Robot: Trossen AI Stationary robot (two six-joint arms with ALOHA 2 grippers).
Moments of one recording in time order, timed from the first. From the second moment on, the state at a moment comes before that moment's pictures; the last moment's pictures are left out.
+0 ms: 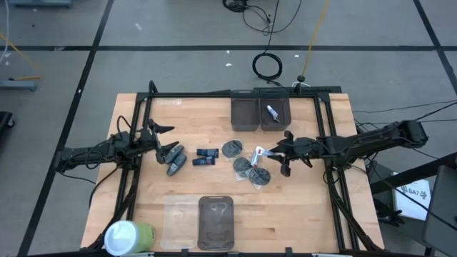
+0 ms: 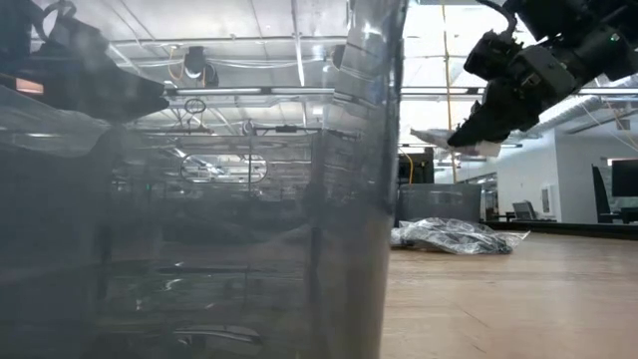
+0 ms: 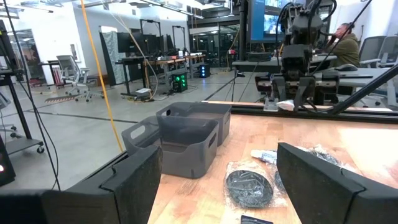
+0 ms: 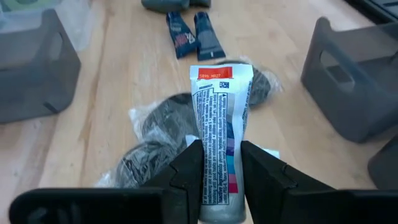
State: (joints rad) left arm 0.10 0.01 0.02 0.06 -0.22 0.07; right arm 0.06 0.96 0.39 0.03 0.15 0.20
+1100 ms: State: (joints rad) left arm 0.10 0.01 0.02 0.06 -0.22 0.07; right arm 0.06 0.89 0.39 0.04 0.16 0.20
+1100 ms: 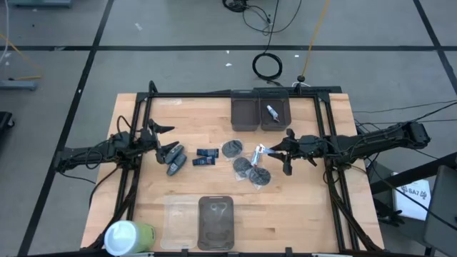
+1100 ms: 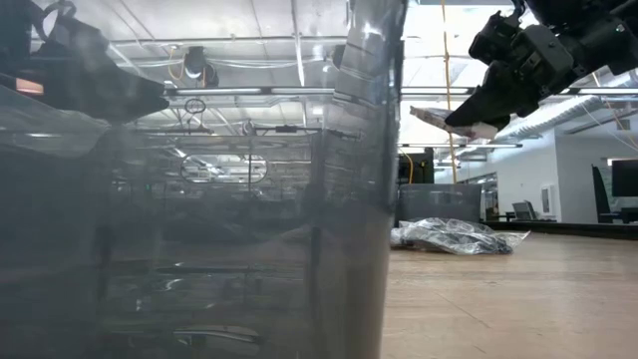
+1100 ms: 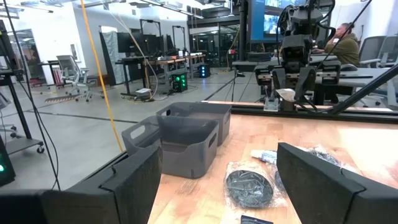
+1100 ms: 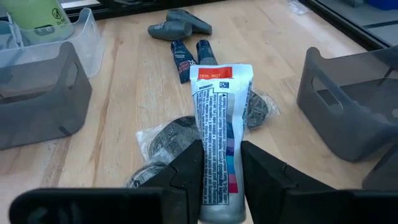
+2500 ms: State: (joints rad) left arm 0.10 0.01 0.02 0.06 -0.22 0.07; right arm 0.06 0.89 0.39 0.01 0.76 0.20
